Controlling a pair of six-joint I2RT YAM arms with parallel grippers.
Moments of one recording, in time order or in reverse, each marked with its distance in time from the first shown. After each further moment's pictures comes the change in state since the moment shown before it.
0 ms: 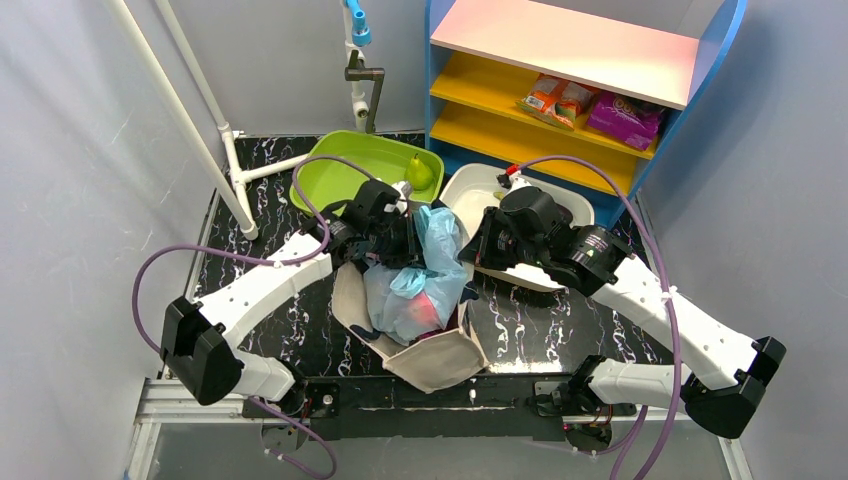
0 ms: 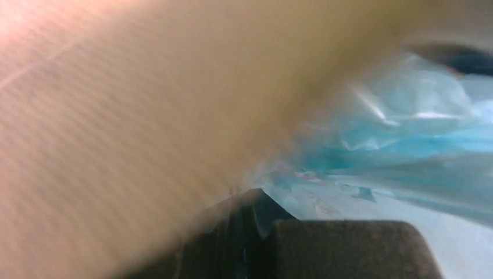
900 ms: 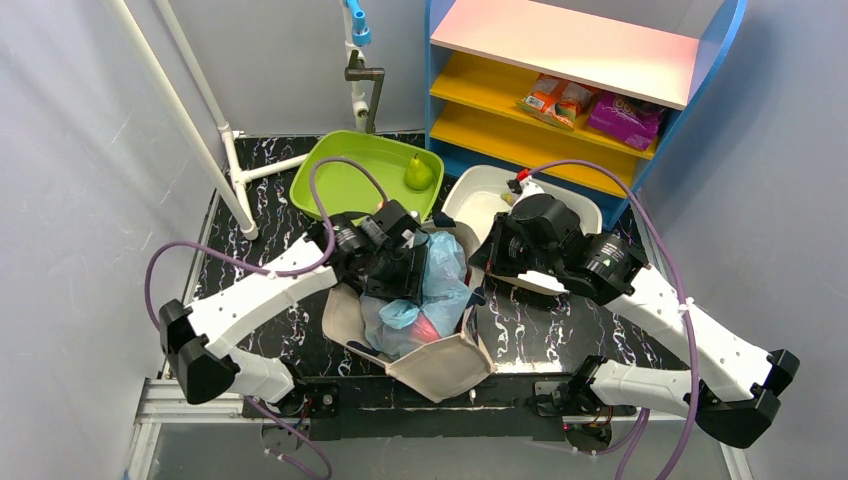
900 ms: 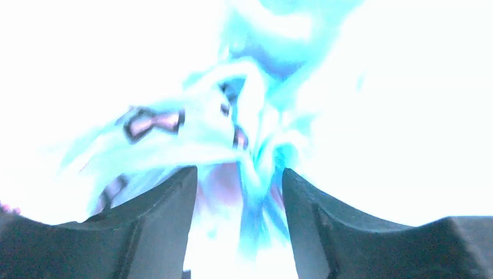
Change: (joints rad) left arm -0.207 0.007 0.103 -0.407 -0.211 0.048; right arm 0.005 -0.060 -0.004 -0.066 0.042 -0.027
